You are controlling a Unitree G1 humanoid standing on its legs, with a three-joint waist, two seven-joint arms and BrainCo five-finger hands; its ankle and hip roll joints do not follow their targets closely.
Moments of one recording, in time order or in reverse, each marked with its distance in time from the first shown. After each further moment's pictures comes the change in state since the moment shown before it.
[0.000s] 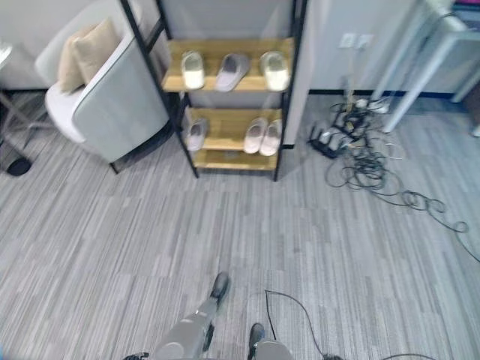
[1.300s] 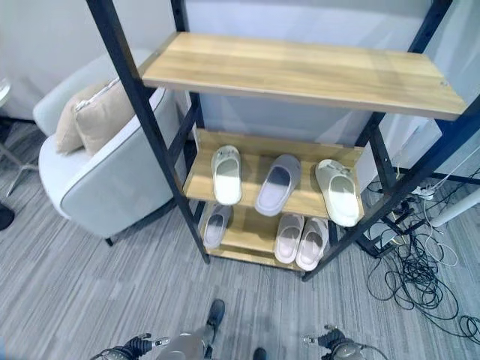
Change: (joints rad) left arm -0.071 0.056 -0.050 -0.104 0.031 -0.034 0.079; right arm 0.073 0.019 0.030 -0.093 -0.038 -0.016 -0.065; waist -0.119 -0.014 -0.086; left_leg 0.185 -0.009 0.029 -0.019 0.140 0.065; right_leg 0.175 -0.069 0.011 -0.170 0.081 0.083
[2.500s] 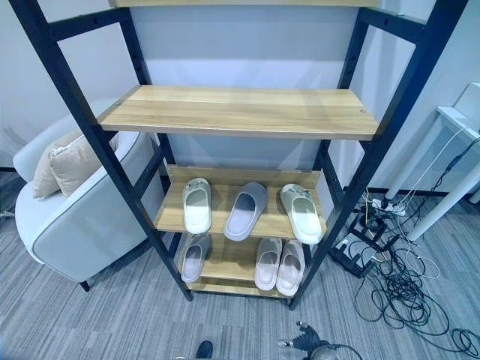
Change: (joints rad) left arm 0.099 0.001 -0.076 -0.014 0.094 -0.014 0.014; right arm 0.001 -0.070 0.100 -0.447 -0.021 0.019 -0.010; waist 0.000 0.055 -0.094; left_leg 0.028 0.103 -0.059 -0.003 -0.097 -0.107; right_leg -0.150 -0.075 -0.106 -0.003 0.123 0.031
